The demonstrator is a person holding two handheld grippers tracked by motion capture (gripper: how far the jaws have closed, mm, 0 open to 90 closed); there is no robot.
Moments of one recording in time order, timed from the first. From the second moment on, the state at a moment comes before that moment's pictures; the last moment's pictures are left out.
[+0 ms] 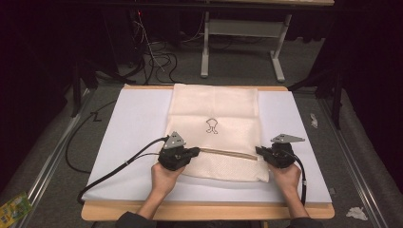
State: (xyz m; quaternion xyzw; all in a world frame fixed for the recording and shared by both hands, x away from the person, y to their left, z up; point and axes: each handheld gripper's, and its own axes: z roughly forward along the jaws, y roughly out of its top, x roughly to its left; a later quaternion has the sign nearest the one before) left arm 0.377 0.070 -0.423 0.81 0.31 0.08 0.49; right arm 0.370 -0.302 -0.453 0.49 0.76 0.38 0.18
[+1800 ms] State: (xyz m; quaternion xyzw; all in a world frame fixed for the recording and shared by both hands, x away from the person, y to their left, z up) left arm 0.371 0.115 -0.411 0.80 0.33 0.12 0.49; right arm 0.371 -0.305 -0.445 0.48 0.77 0.38 0.19
